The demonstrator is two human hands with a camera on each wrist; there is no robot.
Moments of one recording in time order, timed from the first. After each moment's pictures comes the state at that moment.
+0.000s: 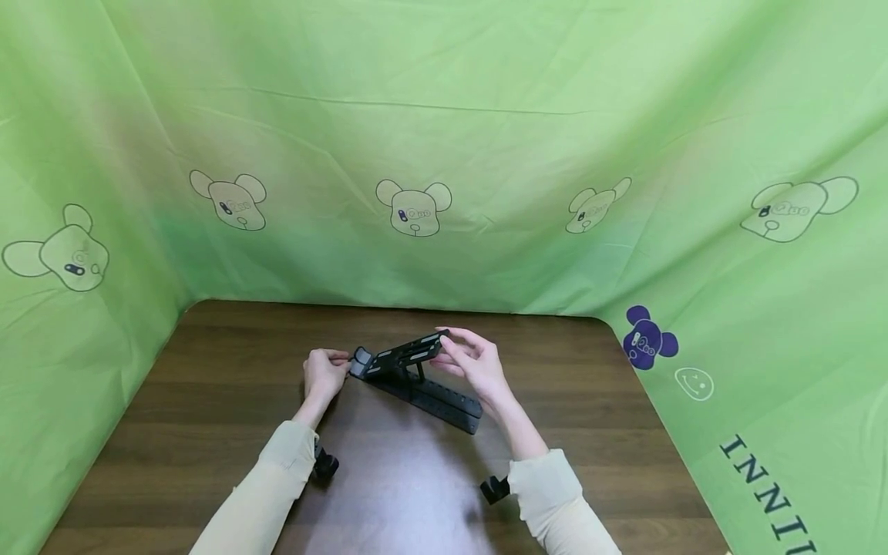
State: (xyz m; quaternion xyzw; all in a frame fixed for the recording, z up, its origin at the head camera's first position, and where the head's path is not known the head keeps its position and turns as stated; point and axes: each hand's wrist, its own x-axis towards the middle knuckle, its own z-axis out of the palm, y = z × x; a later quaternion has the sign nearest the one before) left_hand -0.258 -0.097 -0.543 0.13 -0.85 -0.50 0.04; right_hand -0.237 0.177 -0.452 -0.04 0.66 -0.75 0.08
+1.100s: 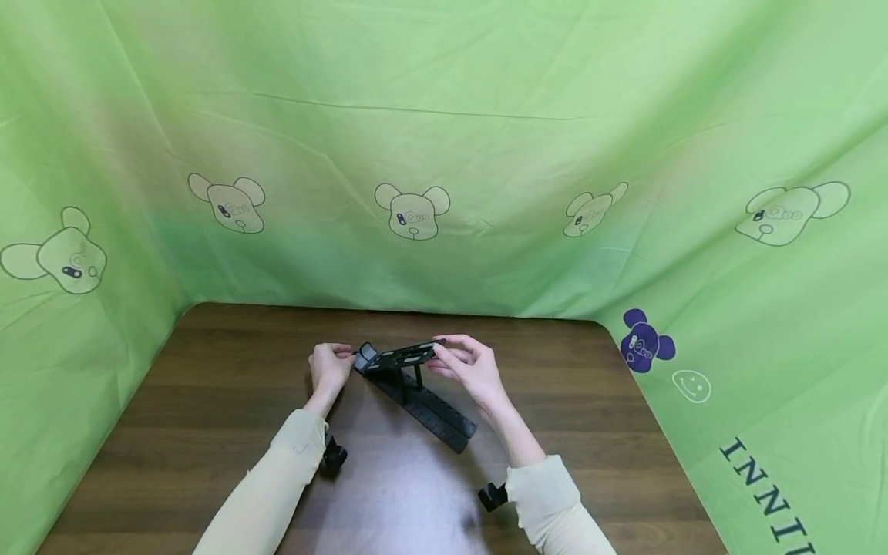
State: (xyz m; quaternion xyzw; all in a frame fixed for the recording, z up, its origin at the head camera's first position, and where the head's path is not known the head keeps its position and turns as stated) left_hand -0.276 -0.082 -0.542 0.16 -0.84 -0.52 0.05; right_hand -0.232 0.173 -0.453 -0.03 0.67 -0.74 0.06
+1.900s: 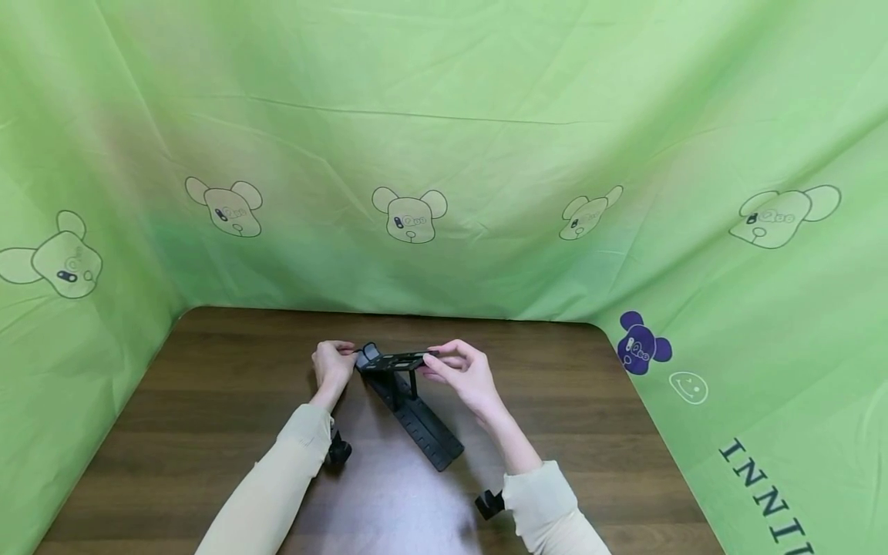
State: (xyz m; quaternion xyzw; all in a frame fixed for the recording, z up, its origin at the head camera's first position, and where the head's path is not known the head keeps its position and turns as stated) left_hand -0.294 -0.074 -0.550 0.18 -0.82 -0.55 0.07; right_hand -0.225 0.167 -0.450 -0.05 0.70 -0.71 0.06
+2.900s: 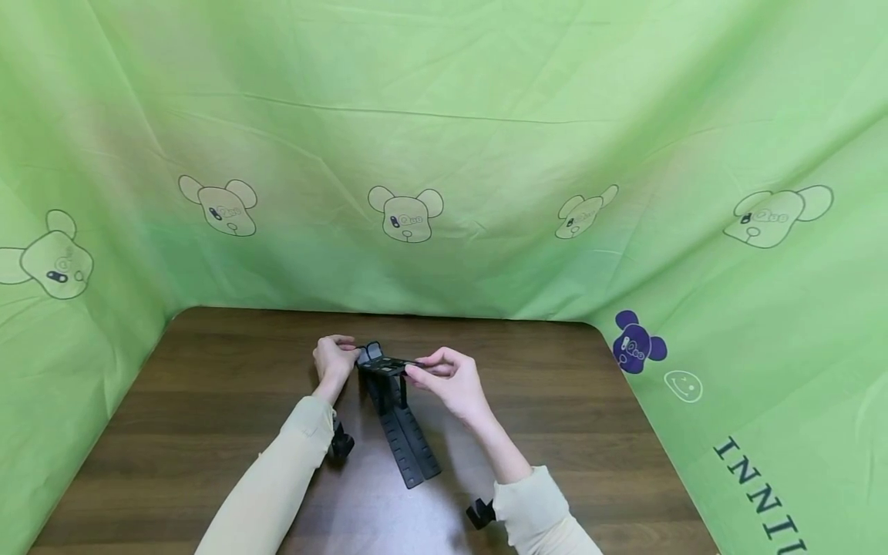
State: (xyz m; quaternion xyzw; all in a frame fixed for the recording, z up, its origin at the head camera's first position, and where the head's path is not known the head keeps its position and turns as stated) left_hand -0.303 -0.066 -0.549 0.19 -0.80 -0.56 0.07; right_hand -0.211 0.151 -0.447 -0.04 0.73 -0.68 0.05
